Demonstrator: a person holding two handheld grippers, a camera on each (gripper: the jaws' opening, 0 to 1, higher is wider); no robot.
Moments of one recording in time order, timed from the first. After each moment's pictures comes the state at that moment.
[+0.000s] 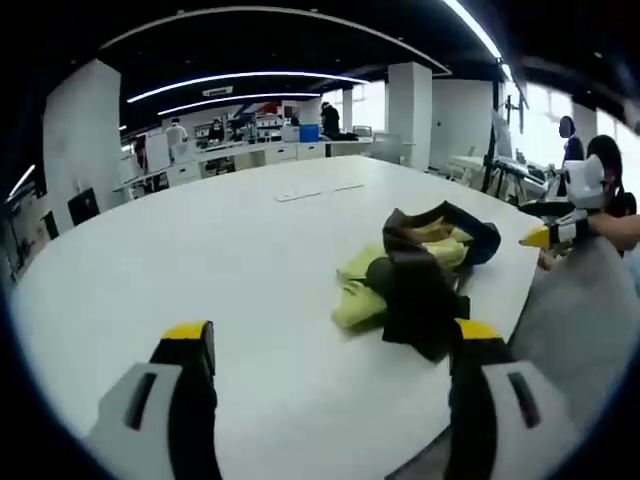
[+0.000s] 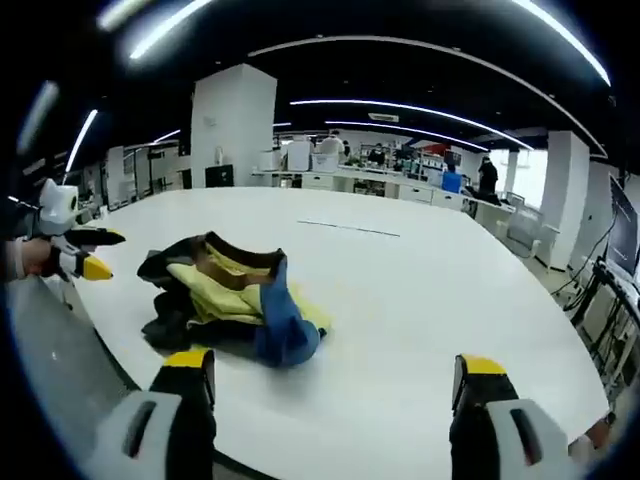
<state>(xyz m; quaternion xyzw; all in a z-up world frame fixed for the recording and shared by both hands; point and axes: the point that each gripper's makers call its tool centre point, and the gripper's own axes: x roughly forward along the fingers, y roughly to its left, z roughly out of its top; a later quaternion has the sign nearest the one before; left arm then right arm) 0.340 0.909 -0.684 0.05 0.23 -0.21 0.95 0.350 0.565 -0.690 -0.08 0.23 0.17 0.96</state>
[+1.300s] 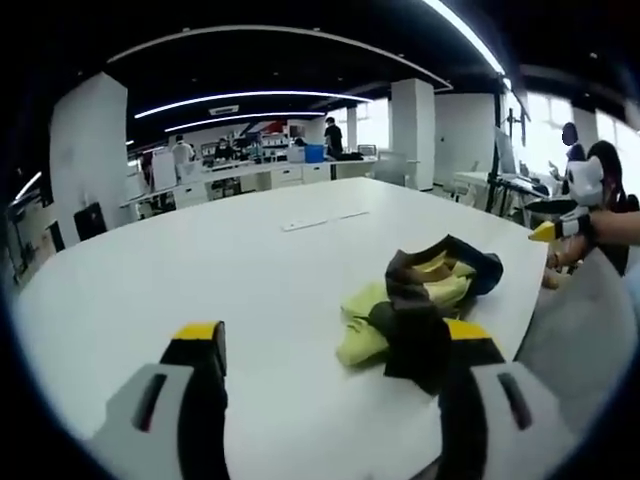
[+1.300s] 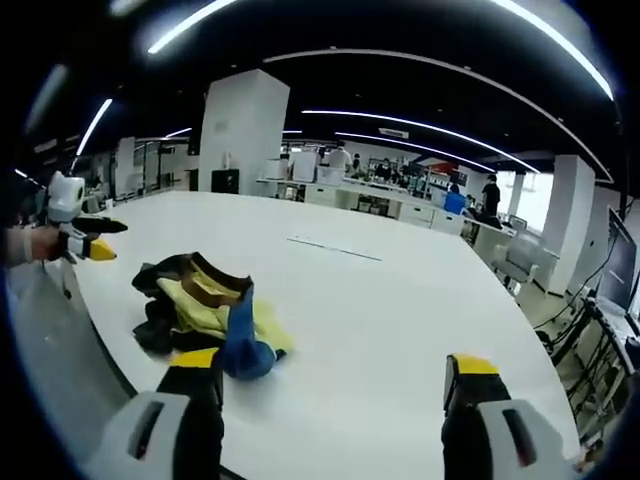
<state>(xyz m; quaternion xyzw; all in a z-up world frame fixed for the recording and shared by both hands) 0.354 0.899 -0.644 0.05 0.18 -0.20 0.96 0.364 0.522 -0.647 -0.10 0.20 0.18 0.96</state>
